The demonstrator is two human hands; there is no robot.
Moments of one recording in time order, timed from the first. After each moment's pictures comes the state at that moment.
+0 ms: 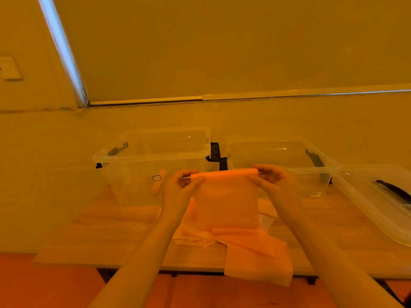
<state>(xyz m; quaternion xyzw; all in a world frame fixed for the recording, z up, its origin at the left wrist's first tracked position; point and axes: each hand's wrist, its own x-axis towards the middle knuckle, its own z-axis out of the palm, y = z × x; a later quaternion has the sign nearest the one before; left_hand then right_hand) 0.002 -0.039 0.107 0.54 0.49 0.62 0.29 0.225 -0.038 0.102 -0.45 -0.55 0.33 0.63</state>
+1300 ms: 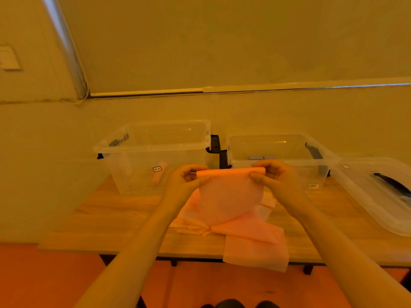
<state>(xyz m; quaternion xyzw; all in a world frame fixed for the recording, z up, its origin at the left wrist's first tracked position) 0.003 -0.052 0.113 0.58 0.49 0.55 0.34 0.236 -0.055 0.109 -0.45 -0.59 0.35 0.57</state>
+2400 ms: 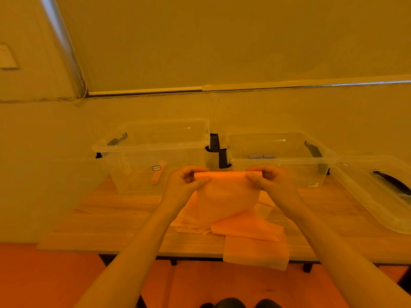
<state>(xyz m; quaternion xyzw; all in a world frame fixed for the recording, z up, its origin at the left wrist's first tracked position) 0.003 -0.053 0.110 0.61 0.50 0.53 0.32 0.226 -0.054 0.101 -0.49 -0.60 0.34 0.53</state>
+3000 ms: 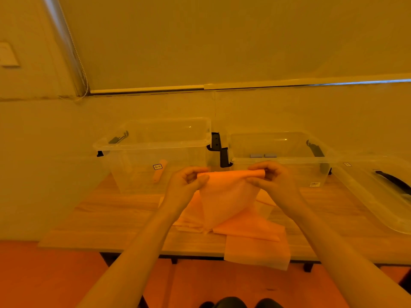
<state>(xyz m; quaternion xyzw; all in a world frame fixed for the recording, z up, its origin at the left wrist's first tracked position) 0.006 -0.060 0.110 0.61 0.48 0.53 0.33 0.226 -0.054 0.101 -0.47 -0.61 0.32 0.55</state>
